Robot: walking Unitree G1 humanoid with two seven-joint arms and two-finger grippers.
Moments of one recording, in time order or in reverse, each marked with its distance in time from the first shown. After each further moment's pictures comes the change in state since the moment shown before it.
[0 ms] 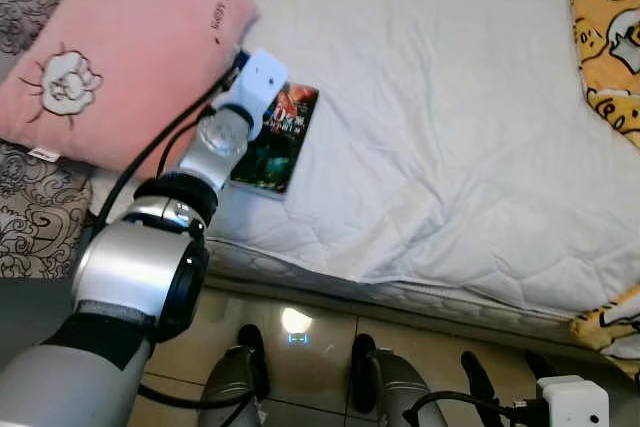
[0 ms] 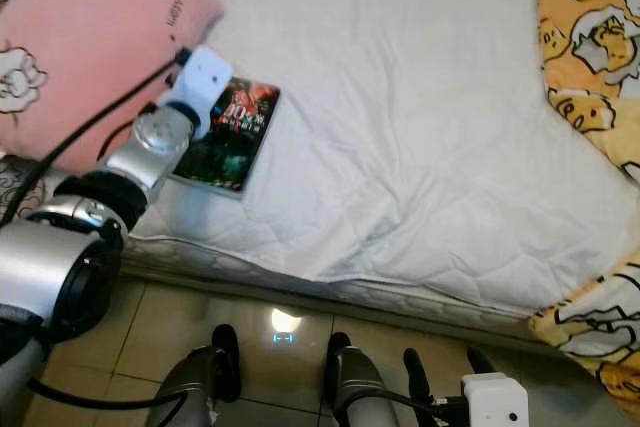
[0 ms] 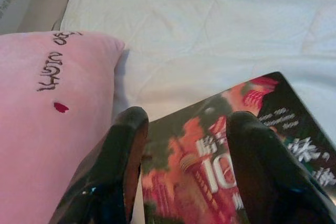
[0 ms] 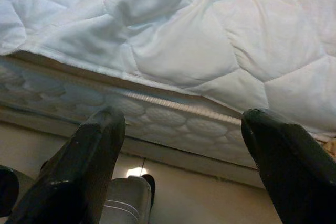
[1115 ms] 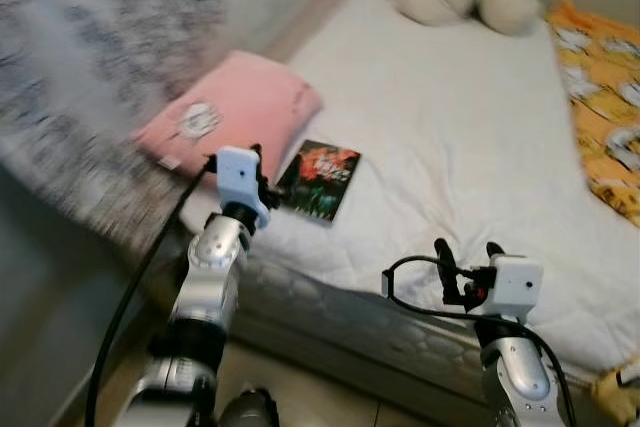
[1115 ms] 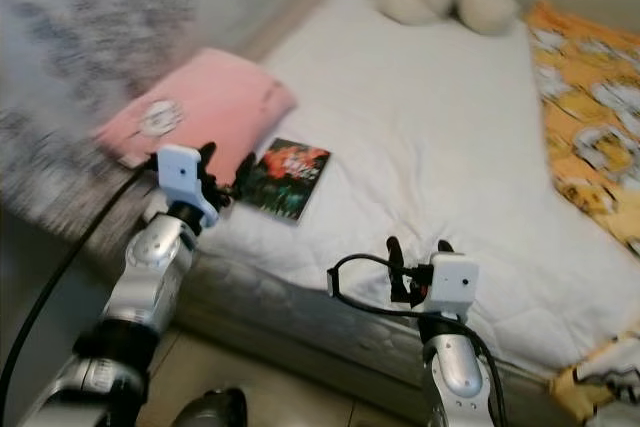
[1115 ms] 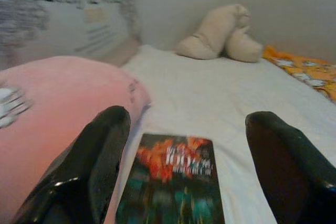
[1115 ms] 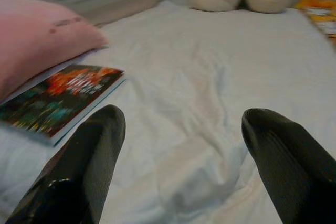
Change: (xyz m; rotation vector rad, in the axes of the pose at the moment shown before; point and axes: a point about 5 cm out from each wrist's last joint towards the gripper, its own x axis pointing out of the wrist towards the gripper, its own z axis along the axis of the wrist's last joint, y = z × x) left arm -0.083 -0.077 -0.069 -0.614 -0.174 -0.117; right arm 0.141 0.002 0.022 0.098 -0.241 -0.043
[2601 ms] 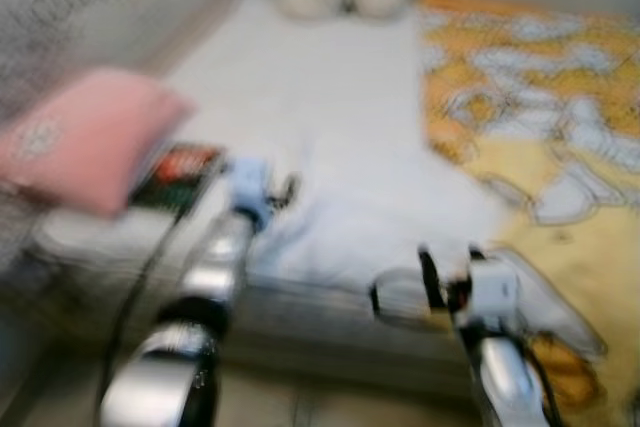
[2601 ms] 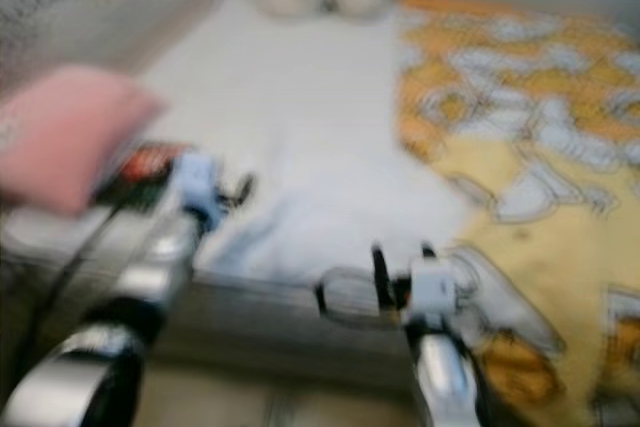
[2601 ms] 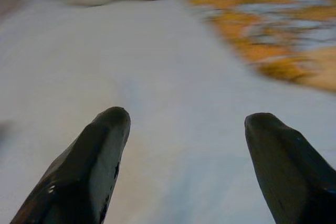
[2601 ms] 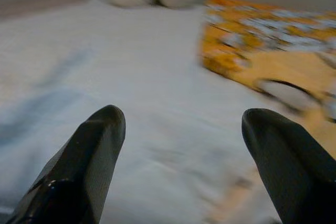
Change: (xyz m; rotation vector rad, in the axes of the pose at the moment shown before) left arm 0.033 -0.014 -0.019 0.065 0.224 -0.015; right arm -0.006 0.007 -0.017 -0.084 0.024 0.049
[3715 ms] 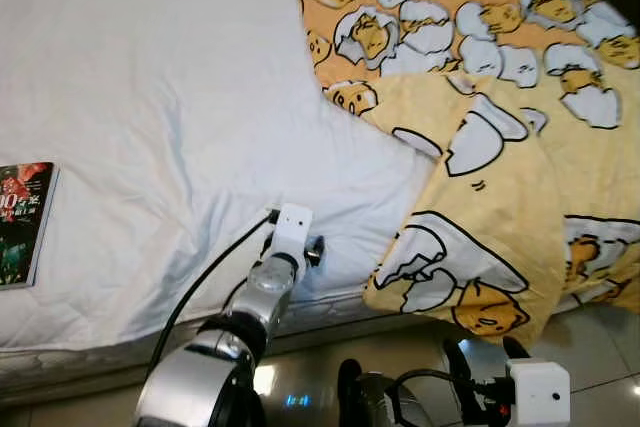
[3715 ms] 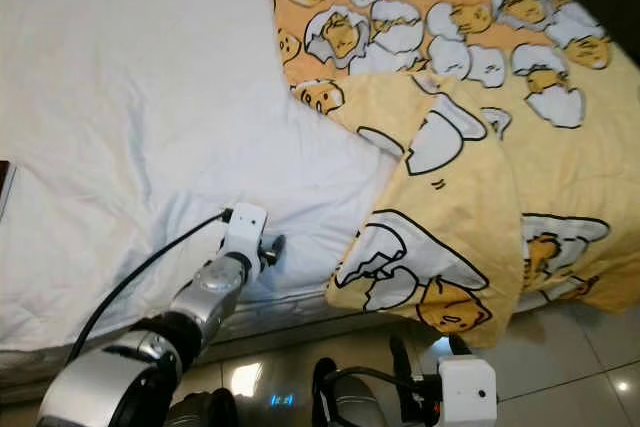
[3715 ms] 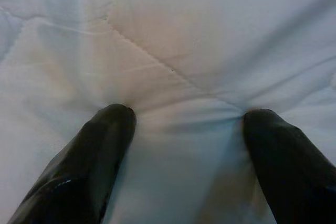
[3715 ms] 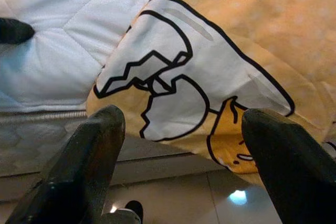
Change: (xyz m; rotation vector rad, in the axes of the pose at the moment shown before) left arm -0.020 -0.037 -0.076 0.020 0.352 0.075; right arm -0.113 -0.001 0.005 -0.004 0.204 -0.010
